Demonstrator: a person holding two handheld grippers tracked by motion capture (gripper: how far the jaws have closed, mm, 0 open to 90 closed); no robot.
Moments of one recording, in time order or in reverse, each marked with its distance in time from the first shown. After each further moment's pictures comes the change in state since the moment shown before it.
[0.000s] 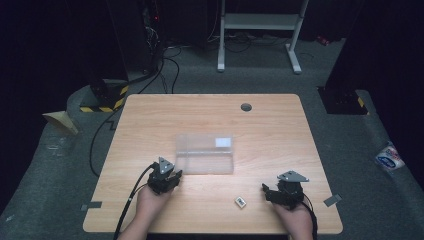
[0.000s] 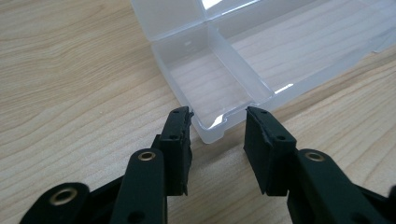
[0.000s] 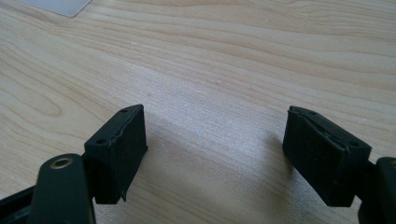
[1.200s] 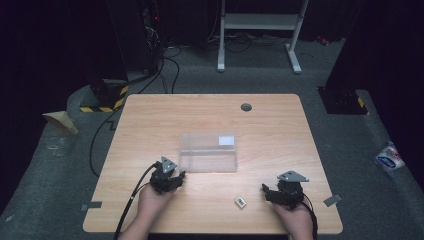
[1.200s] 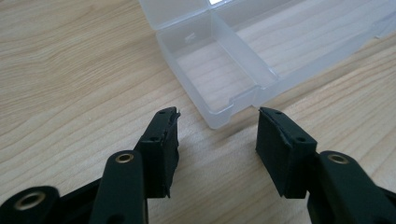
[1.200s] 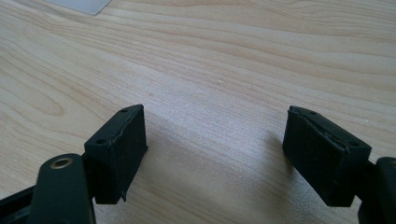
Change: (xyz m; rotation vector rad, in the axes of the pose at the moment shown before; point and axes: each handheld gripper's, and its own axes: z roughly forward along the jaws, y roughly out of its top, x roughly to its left) left arm -0.003 0.002 0.004 0.008 -0.004 0.017; right arm 0.000 0.000 0.000 0.001 0.004 -0.005
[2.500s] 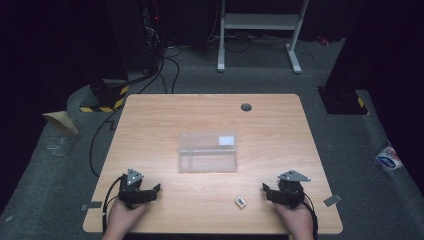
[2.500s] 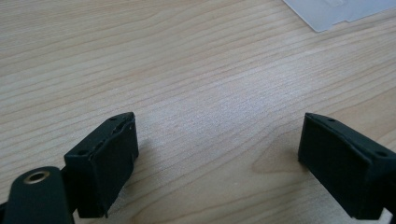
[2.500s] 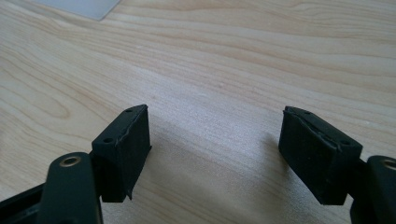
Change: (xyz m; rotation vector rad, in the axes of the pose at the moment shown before) left arm 0.057 -0.060 -0.048 0.013 0.043 -0.116; right arm -0.002 0.001 -0.002 -0.005 0.018 0.013
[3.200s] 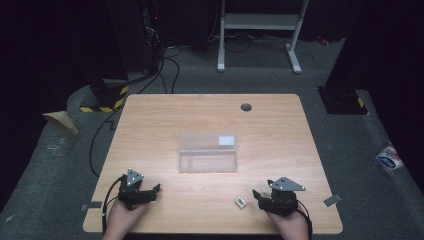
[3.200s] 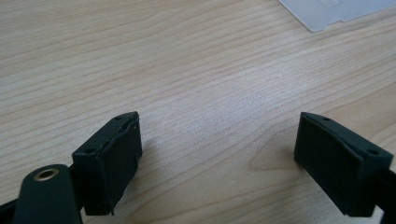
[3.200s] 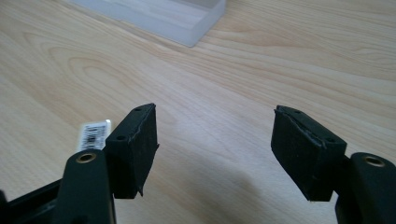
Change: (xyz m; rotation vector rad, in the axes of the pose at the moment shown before) left arm -0.001 -0.001 -0.001 -0.006 -0.003 0.002; right arm 0.040 0.003 -0.026 -0.081 0.116 -0.097
